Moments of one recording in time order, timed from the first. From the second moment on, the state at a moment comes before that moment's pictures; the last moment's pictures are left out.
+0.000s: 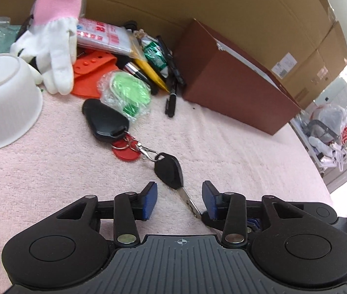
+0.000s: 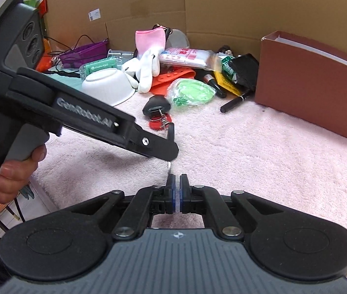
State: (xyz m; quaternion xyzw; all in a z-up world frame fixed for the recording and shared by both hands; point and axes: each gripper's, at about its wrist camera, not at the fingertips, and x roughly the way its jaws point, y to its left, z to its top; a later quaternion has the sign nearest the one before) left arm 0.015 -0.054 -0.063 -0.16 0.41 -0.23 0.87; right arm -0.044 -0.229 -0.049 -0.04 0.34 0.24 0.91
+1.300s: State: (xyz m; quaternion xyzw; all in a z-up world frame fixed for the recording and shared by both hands) left arm 0.066 -0.075 -0.064 -0.01 0.37 -0.10 0.92; right arm -0.010 -0.196 -0.056 -0.07 0.30 0.22 0.92
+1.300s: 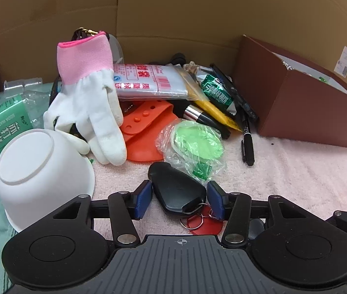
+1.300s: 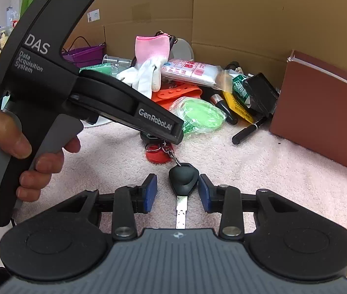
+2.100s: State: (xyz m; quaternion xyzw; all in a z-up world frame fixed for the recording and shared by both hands) left arm 0.040 -0.073 -0.020 -0.08 0.35 -0.18 0.91; right arm -0.033 -0.222 -0.014 -0.03 0.26 0.22 0.94
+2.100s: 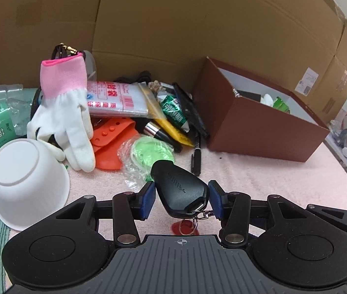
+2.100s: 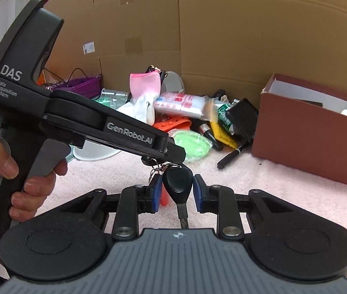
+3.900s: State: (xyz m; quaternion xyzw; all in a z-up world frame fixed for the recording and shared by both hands) left arm 0.229 -0.360 0.017 0.00 0.37 -0.35 0.86; right arm 0.116 -0.471 0.013 0.02 0.22 -0.02 0.97
